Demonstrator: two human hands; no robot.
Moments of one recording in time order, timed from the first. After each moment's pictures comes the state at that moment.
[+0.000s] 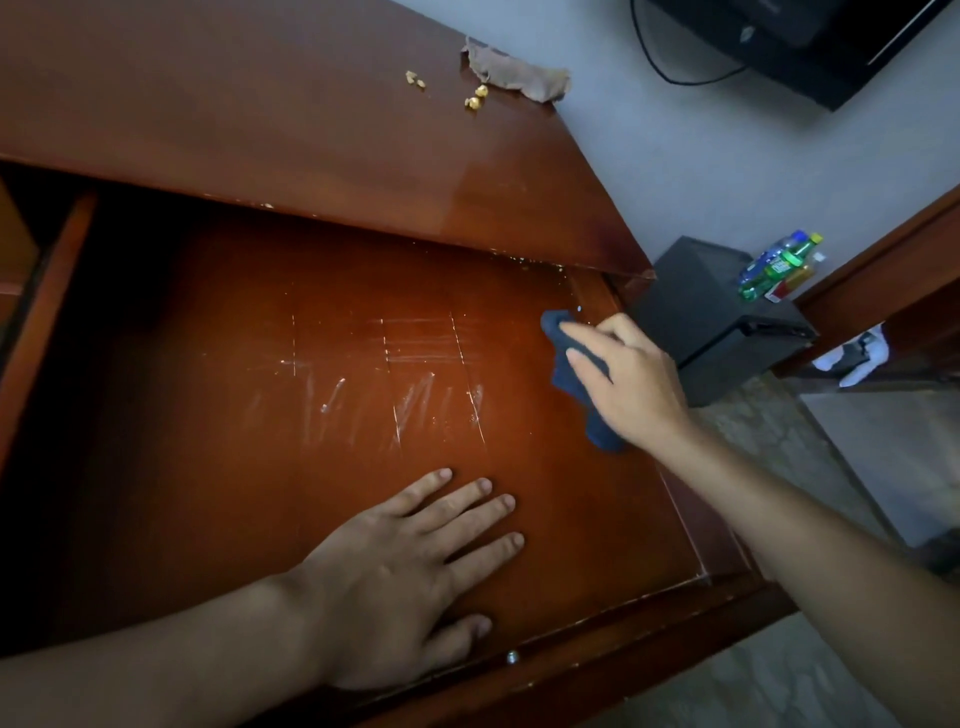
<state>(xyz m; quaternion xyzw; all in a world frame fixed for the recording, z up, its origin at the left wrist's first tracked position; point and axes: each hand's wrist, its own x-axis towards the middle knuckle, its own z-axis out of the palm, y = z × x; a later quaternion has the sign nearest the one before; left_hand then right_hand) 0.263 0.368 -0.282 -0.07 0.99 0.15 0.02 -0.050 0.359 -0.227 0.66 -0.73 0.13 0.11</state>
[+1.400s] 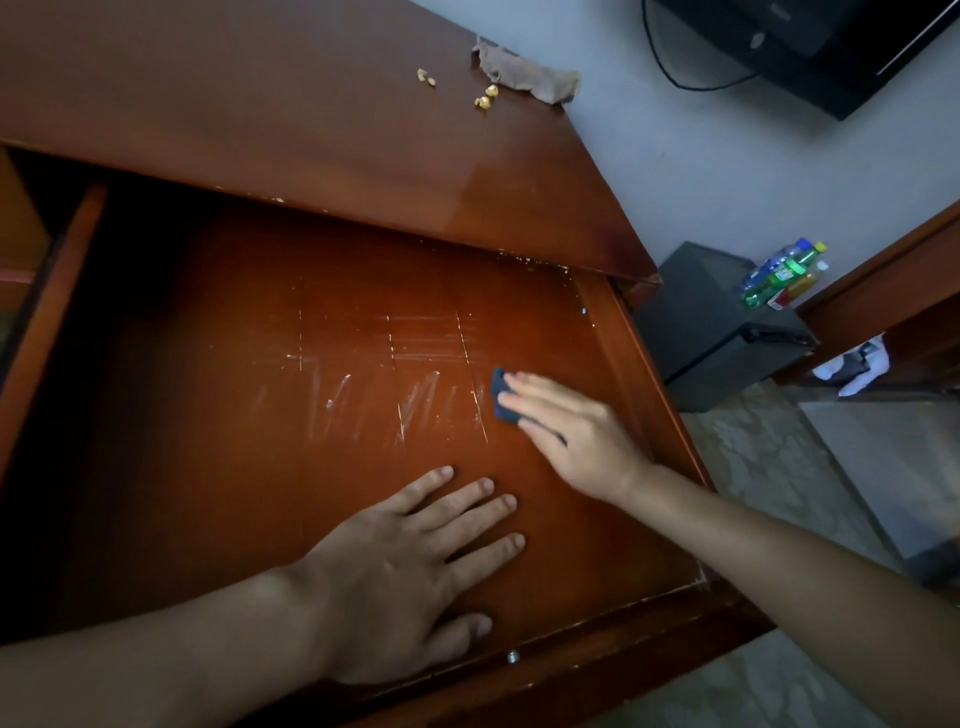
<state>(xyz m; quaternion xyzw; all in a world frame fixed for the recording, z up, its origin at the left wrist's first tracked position) 0.259 0.367 -0.273 -0.07 0.98 0.14 0.10 -0.020 0.381 -0.269 0.78 -0.60 0.15 -0.04</state>
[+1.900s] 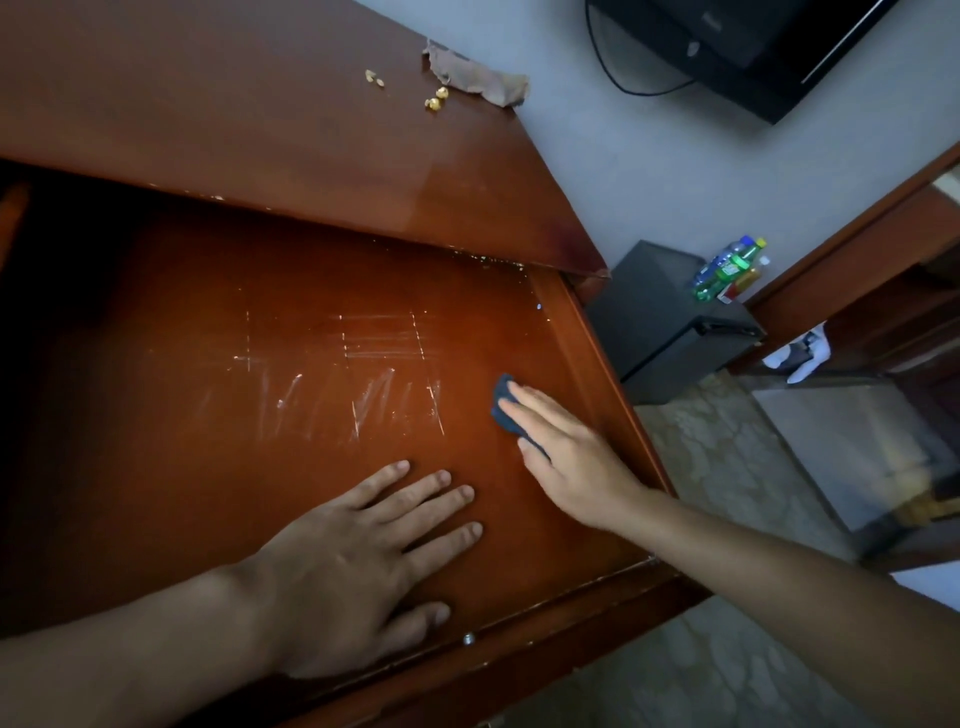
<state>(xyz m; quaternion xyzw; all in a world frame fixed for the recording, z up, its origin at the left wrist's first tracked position) 0.262 0.367 -0.281 -0.08 0.99 0.13 0.02 -0.020 0.430 -0.251 0.69 -0.72 0.06 -0.09</state>
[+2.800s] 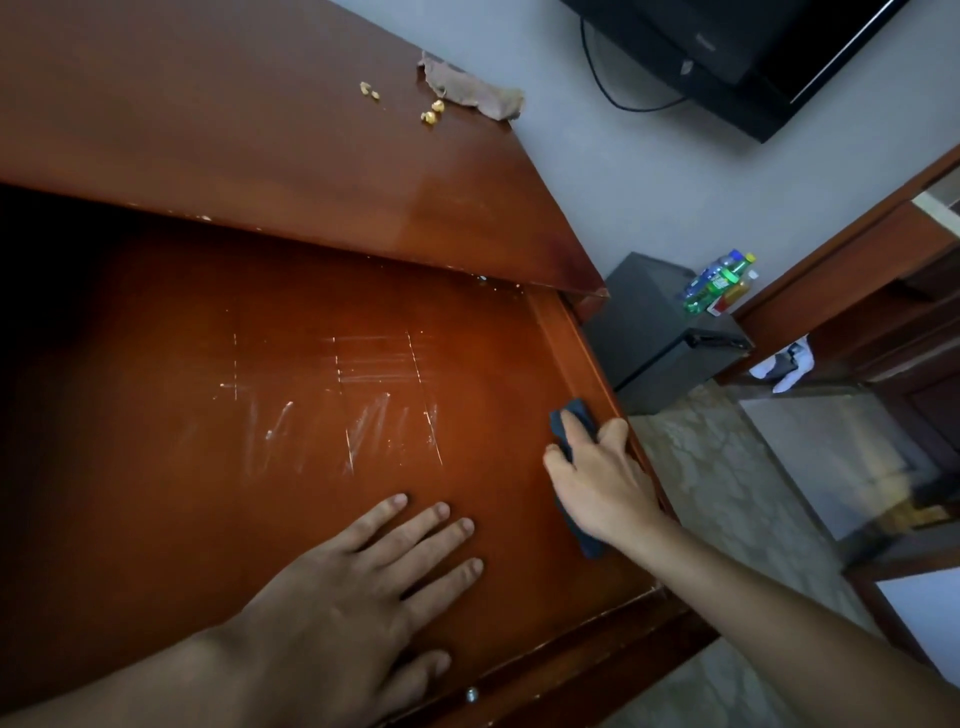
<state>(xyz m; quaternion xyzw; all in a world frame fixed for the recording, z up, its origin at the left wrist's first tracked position) 0.259 0.366 -0.314 -0.06 0.99 0.00 -0.15 -0.021 0.421 -0.241 0.42 -0.90 -0.09 -0.04</state>
